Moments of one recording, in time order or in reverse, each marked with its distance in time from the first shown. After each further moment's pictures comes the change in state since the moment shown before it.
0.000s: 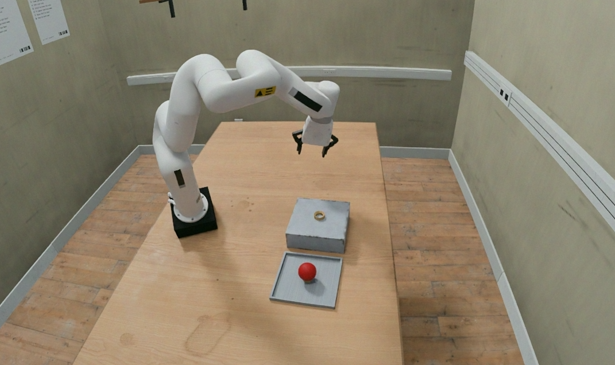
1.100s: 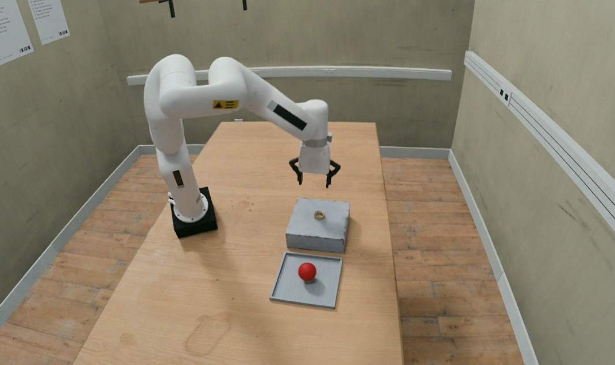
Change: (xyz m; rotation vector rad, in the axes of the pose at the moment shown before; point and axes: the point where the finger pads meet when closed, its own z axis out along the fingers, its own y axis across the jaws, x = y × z) arm -0.167 -0.001 -0.003 -0.206 -0.128 0.232
